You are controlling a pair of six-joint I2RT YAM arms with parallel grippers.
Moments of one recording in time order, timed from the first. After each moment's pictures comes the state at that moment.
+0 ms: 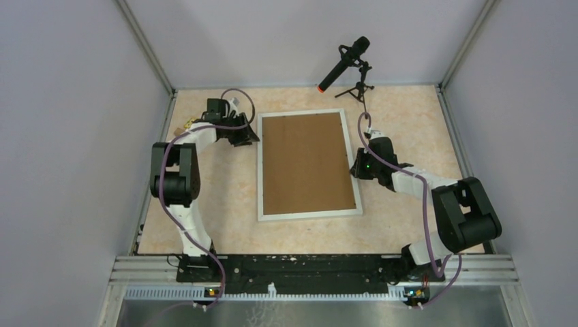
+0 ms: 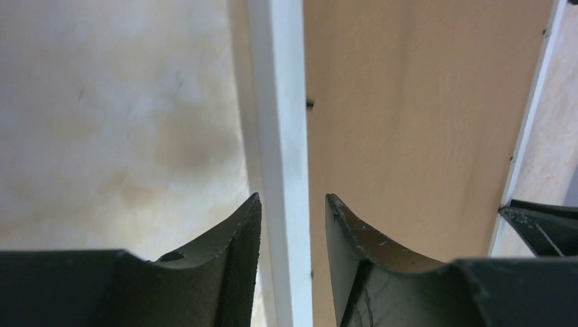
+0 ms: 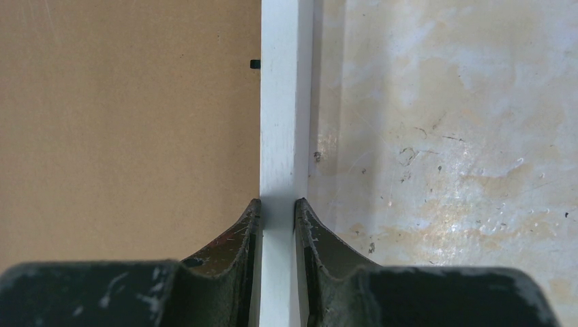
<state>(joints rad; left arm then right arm) -0.05 1.89 1.28 -0.30 0.46 -0.39 0.33 1.50 0.67 0.05 -0.08 0.37</state>
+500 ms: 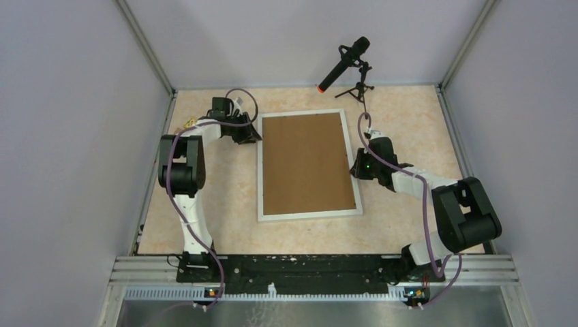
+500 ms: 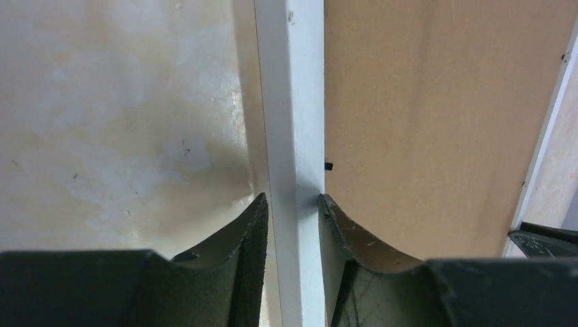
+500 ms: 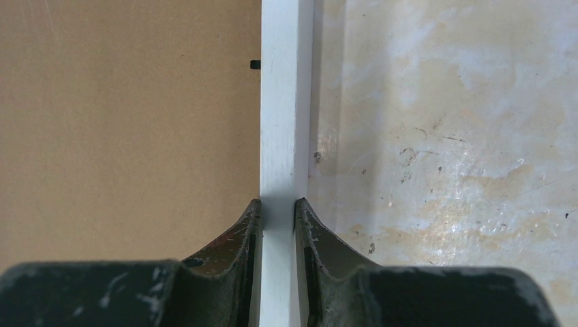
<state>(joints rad) -0.06 2.08 1.43 -0.27 0.49 -0.40 0.33 1.50 0.67 0.05 -0.08 0.37</state>
